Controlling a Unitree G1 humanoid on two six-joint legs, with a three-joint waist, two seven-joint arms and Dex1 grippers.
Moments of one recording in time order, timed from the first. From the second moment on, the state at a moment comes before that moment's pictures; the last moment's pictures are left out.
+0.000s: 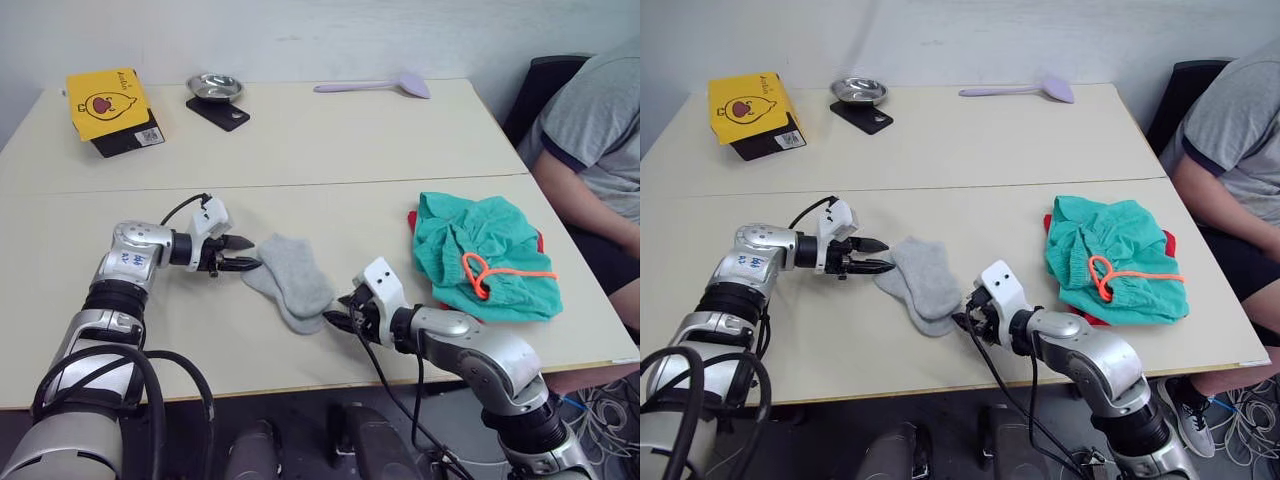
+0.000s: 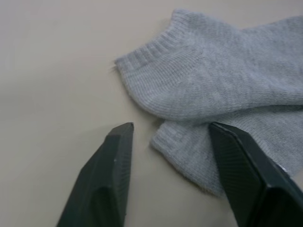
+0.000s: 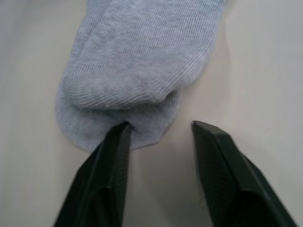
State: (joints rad) left arm -0.87 0.61 -0.14 0.88 -0.10 0.09 -1.20; right arm -0.31 -0.38 0.27 -0.47 0.53 1.06 0.32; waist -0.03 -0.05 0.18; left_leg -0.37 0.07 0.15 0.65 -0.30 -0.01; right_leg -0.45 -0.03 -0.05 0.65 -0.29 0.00
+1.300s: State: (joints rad) left arm 0.17 0.52 0.30 -0.42 -0.36 0.60 -0.63; right arm -0.61 -0.42 0.35 0.07 0.19 0.58 0.72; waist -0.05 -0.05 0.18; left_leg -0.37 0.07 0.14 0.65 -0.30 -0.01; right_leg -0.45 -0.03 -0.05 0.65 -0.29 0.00
